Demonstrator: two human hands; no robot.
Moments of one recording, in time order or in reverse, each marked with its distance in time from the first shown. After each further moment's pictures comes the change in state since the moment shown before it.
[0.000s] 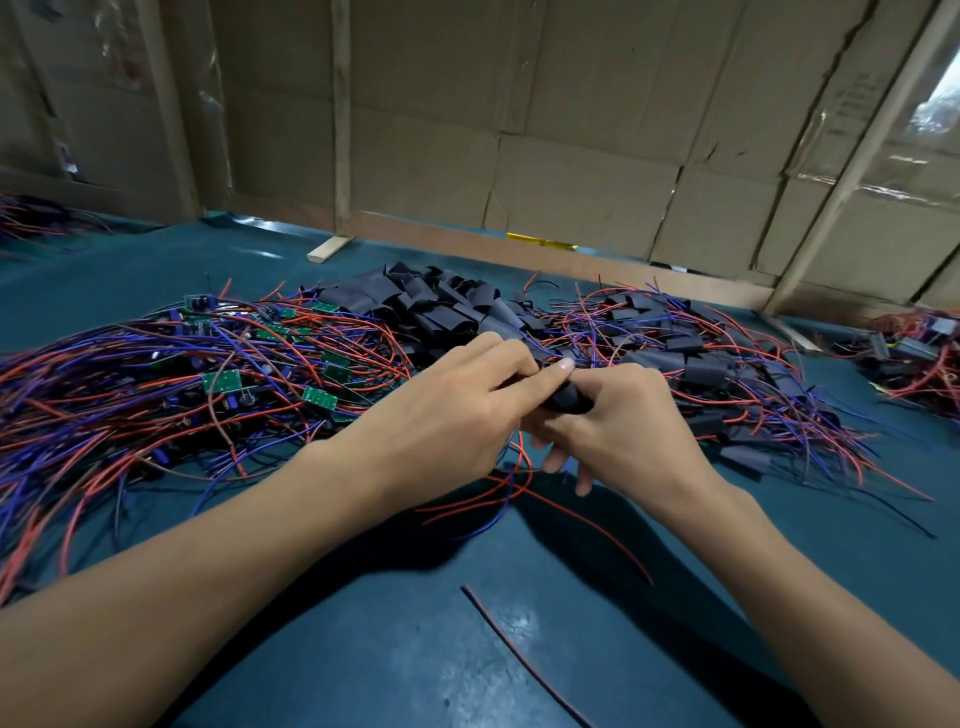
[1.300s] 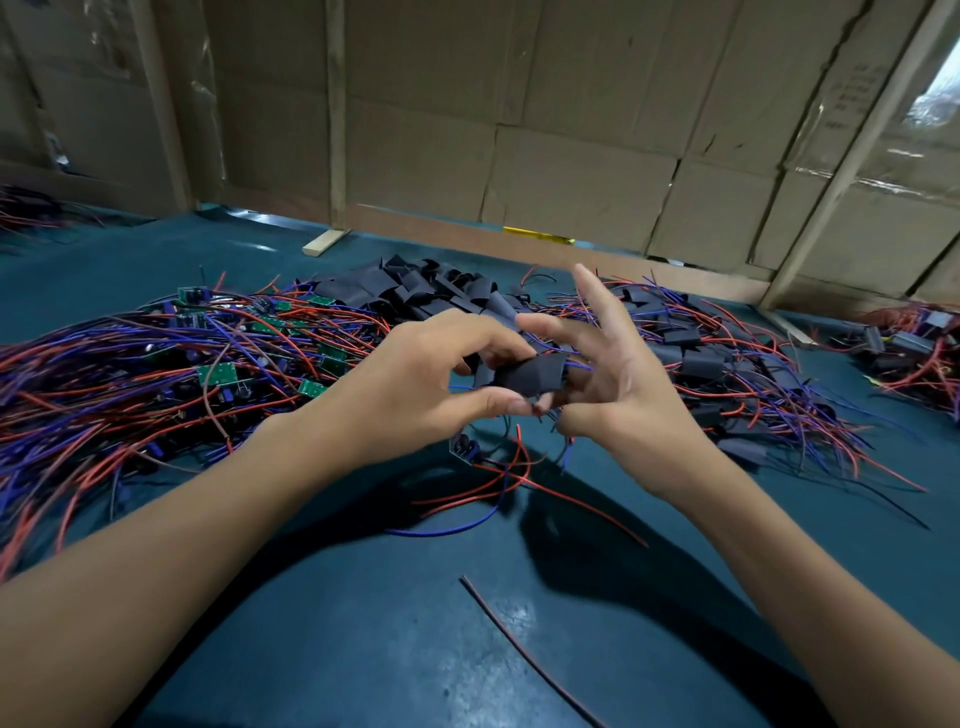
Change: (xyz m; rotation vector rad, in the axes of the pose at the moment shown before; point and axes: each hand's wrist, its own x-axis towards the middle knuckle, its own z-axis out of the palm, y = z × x) left_hand -0.006 -0.023 -0.009 -0.421 0.020 -0.287; right_hand 0.003 0.006 -0.006 0.524 -0.098 -0.131
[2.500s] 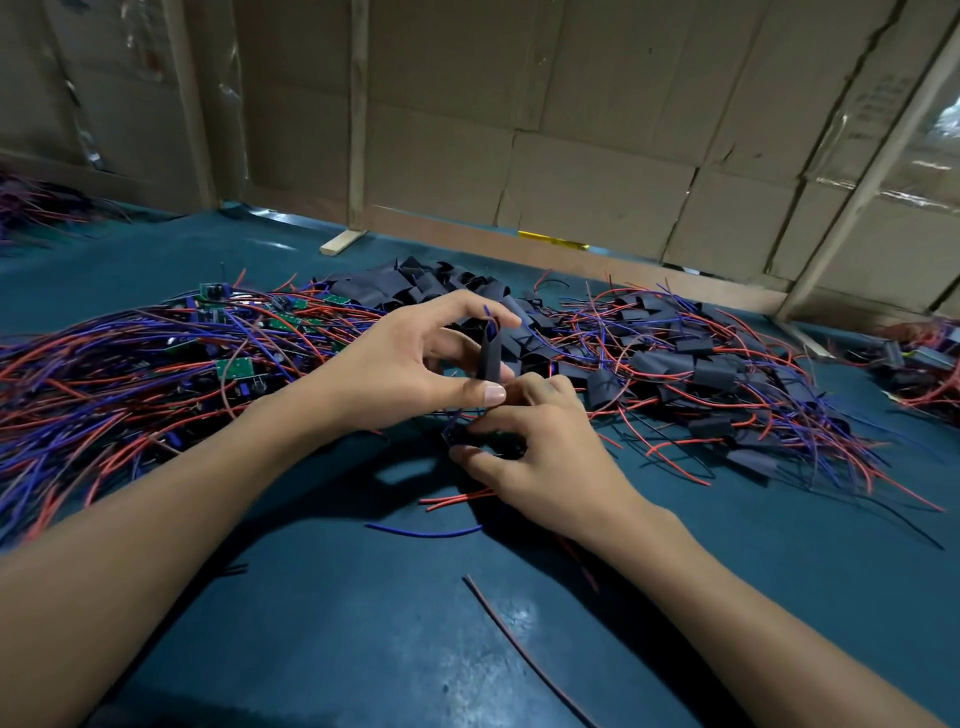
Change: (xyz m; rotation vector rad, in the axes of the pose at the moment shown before) left_hand -0.002 0.002 -0.023 -0.422 -0.127 -0.343; right_hand -0.004 0.023 0.053 -0.809 -0.009 -0.052
